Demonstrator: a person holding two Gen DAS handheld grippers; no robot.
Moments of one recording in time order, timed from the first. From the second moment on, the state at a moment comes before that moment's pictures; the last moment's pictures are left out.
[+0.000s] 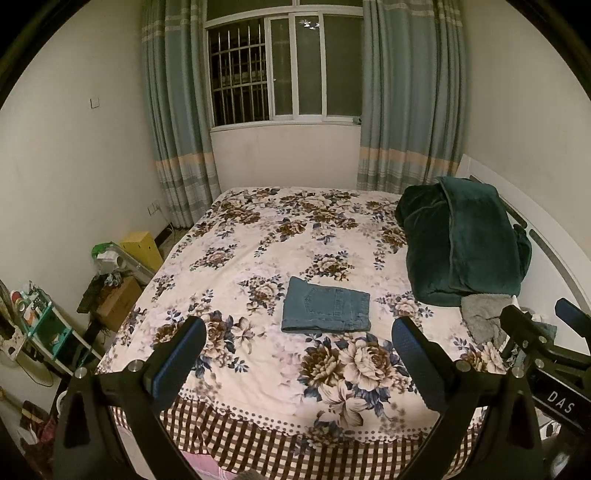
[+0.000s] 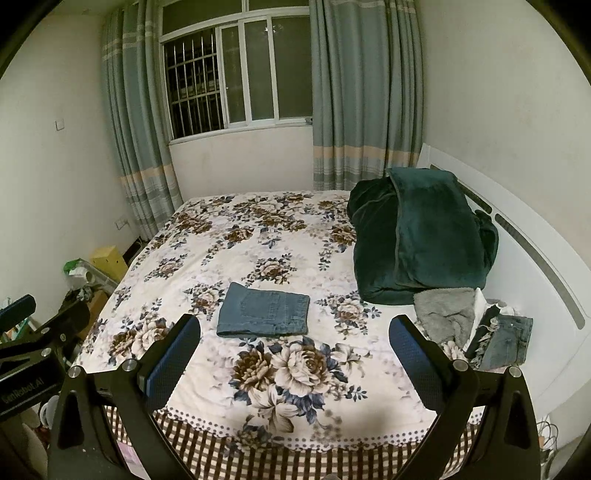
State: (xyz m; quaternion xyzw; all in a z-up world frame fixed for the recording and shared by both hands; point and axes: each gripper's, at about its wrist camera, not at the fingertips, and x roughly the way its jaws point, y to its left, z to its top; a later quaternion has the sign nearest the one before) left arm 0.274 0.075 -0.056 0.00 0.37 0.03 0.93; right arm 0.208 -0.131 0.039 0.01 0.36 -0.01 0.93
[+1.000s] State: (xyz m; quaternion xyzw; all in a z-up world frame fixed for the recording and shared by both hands) left arm 0.274 0.076 -0.060 0.00 0.36 0.04 0.93; right arm 0.209 -0.130 0.040 0.01 0.36 -0.01 0.93
